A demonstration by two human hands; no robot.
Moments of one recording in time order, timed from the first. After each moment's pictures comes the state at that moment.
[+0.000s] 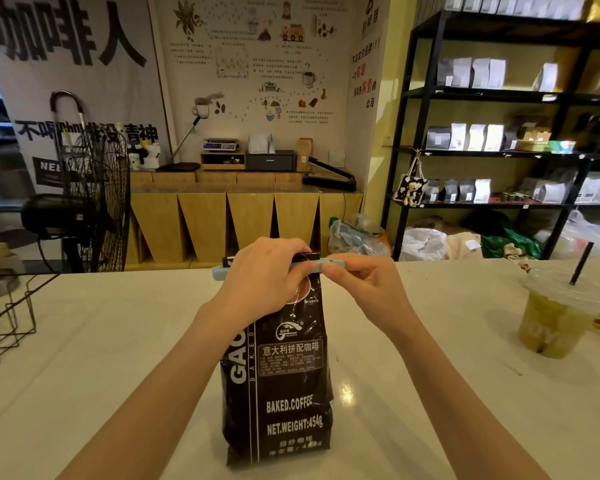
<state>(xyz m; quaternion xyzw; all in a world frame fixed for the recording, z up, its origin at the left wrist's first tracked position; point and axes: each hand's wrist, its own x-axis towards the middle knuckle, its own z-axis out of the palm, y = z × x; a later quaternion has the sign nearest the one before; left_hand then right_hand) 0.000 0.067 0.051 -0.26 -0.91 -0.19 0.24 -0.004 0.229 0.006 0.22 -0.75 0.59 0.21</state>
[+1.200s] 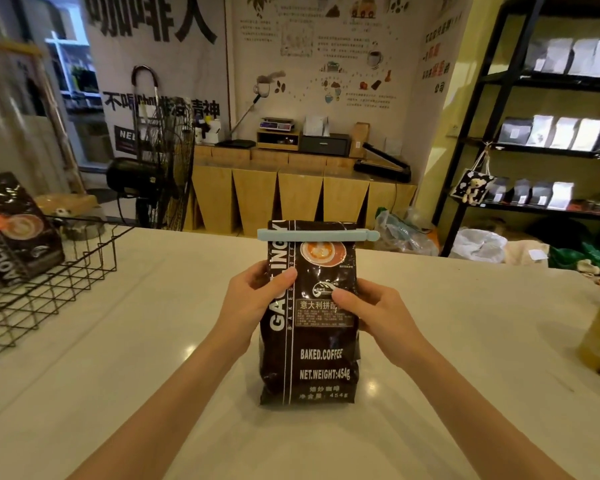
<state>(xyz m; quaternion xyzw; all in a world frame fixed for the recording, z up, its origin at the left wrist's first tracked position) 0.031 0.011 -0.028 -0.03 -0.64 -0.76 0.08 0.020 0.195 -0.034 0.14 -0.71 0.69 -0.03</state>
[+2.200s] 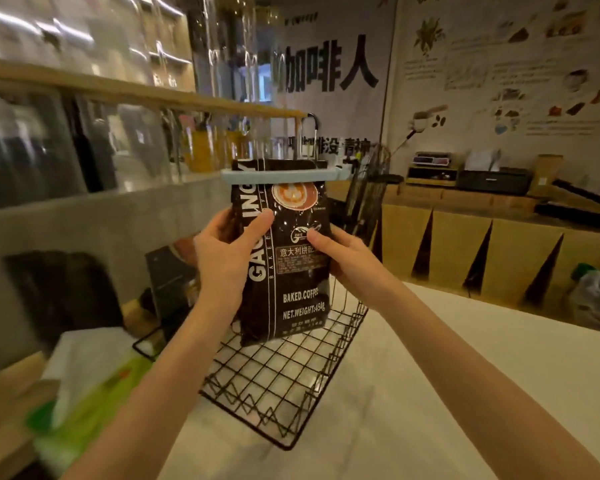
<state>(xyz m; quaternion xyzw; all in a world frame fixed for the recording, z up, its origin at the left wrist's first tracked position) 0.085 -0.353 0.067 0.05 -0.60 -0.64 0.47 -0.020 -0.233 0.054 0.38 -0.60 0.68 -0.20</state>
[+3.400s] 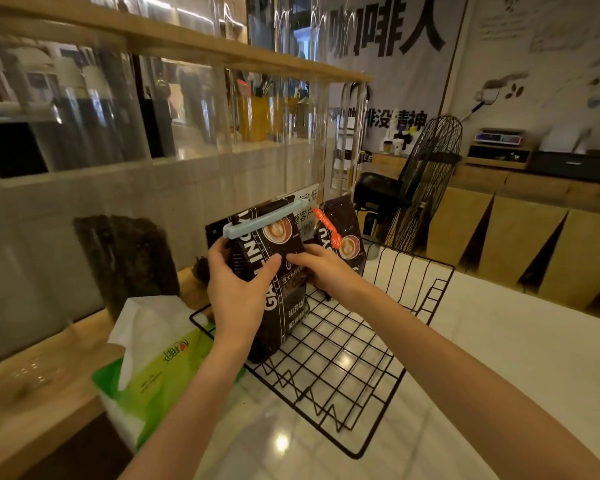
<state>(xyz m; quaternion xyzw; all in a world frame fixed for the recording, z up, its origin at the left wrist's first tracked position) 0.107 -0.419 -0.012 0.26 -0.63 -0.51 0.52 -0.021 -0.359 -0.005 0.35 -0.67 0.57 -0.32</state>
